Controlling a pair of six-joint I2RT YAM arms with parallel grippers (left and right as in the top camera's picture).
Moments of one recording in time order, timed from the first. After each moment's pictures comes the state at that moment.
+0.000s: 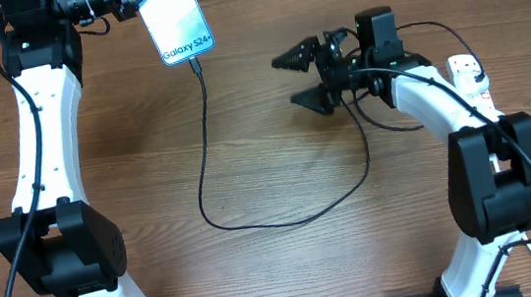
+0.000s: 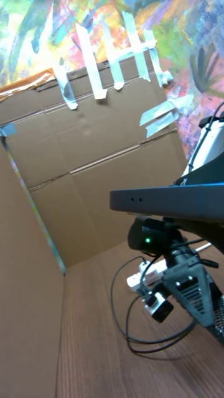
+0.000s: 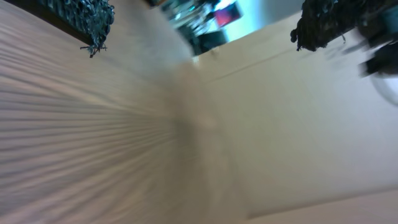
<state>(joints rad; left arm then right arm) 0.10 1.94 1.89 0.04 1.40 -1.11 0.19 1.96 1.35 -0.24 -0.99 1.00</state>
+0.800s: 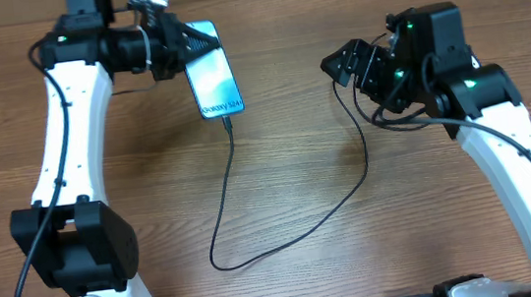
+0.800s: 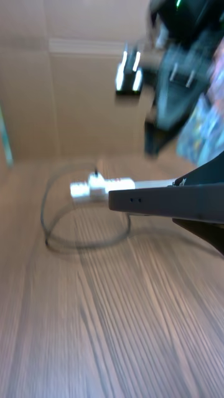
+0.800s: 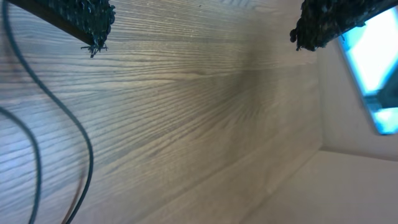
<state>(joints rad) -0.03 1.95 1.88 -0.94 0.99 -0.39 0.18 1.45 1.35 -0.72 -0.41 0.69</state>
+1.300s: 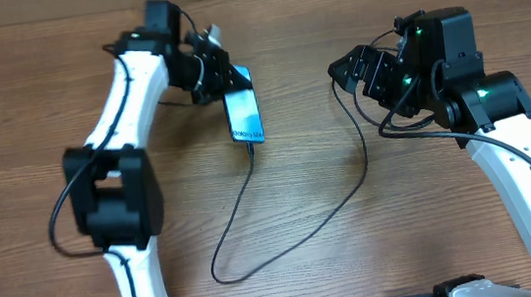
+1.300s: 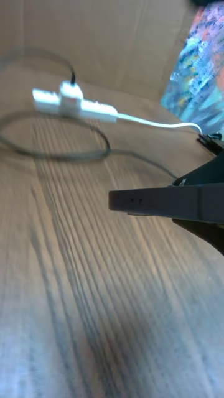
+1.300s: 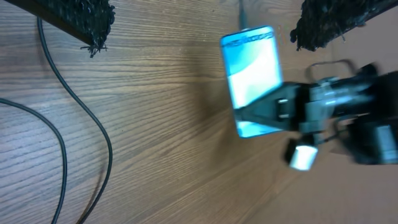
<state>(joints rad) -0.16 2.22 1.88 -0.98 0.82 -0.33 0.18 1.40 1.35 -0.78 -0.37 0.64</state>
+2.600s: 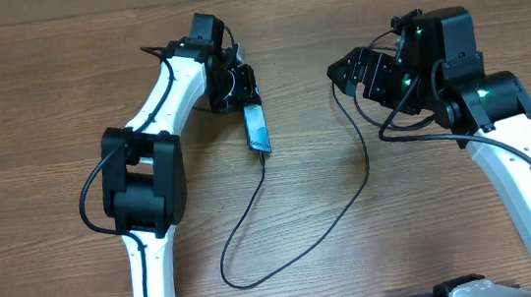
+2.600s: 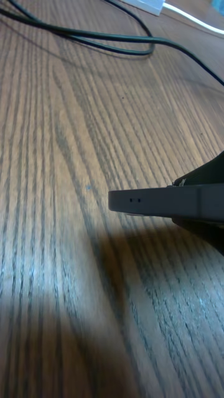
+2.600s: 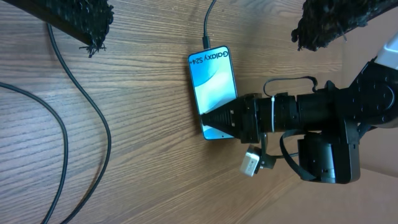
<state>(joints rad) -0.26 2.32 1.88 -0.87 0.49 -0.39 0.18 1.40 1.35 -0.78 -0.37 0.57</state>
